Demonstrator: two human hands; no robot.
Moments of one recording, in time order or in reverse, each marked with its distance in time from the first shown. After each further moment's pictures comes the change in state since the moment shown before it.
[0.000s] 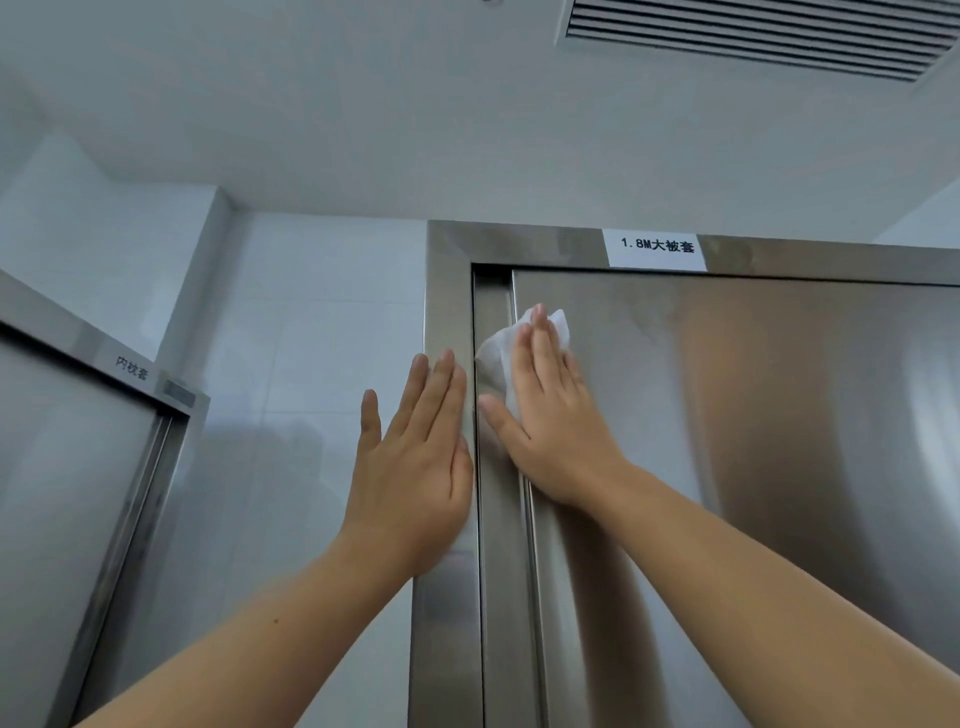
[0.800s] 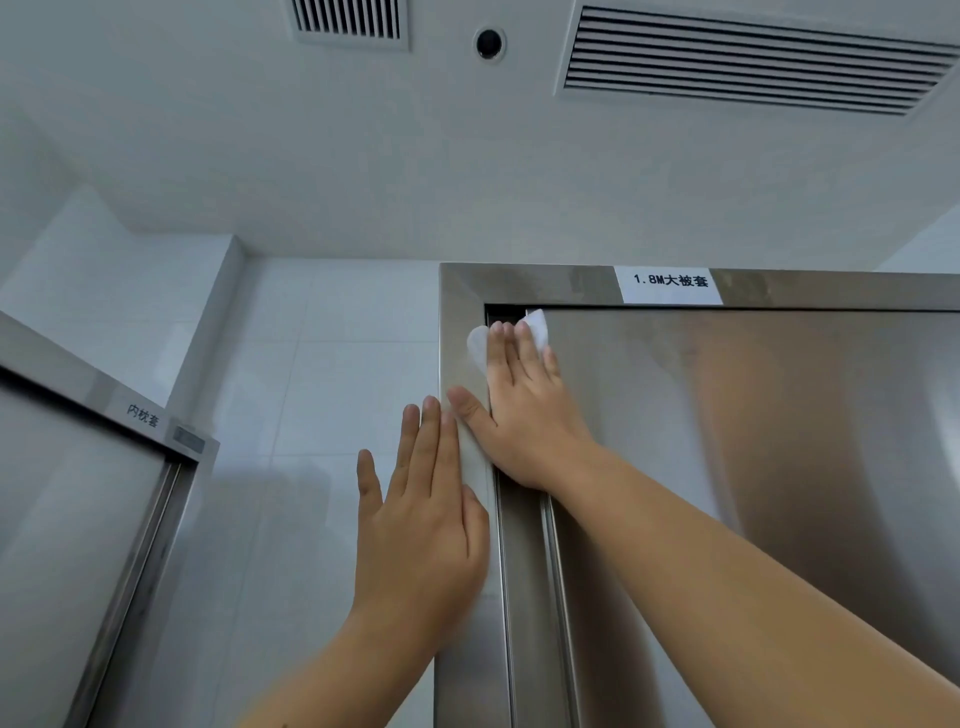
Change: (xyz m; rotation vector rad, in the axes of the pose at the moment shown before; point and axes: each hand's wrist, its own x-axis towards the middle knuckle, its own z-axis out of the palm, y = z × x) left_hand -0.003 0.001 0.004 0.020 0.155 -0.064; right_hand 0.052 -0.020 0.003 -0.100 -0.081 0.069
